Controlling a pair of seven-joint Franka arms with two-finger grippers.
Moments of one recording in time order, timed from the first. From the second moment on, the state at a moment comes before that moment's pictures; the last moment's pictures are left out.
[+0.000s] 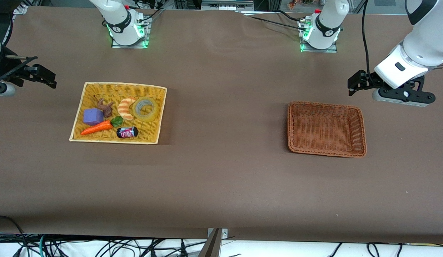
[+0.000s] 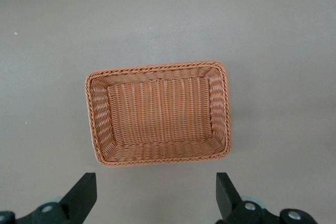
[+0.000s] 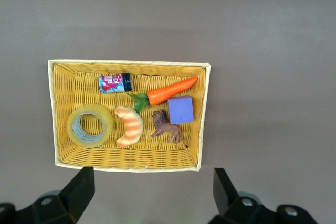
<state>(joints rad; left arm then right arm) -0.07 0.01 -0.08 -1.68 0.01 1.66 0.00 -0.06 0.02 0.09 -1.59 -0.08 1.55 0.04</state>
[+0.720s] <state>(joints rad) -0.07 0.01 -0.08 -1.68 0.01 1.66 0.00 -0.06 0.02 0.09 -1.59 -0.08 1.53 0.04</state>
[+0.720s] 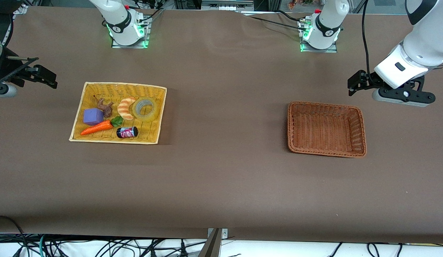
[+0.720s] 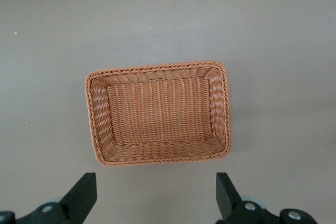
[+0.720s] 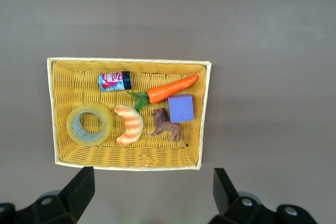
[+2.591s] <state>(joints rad) -0.06 0.01 -0.07 -1.68 0.01 1.66 0.00 -0.05 0.13 0.26 -2.34 -0.02 2.37 0.30</state>
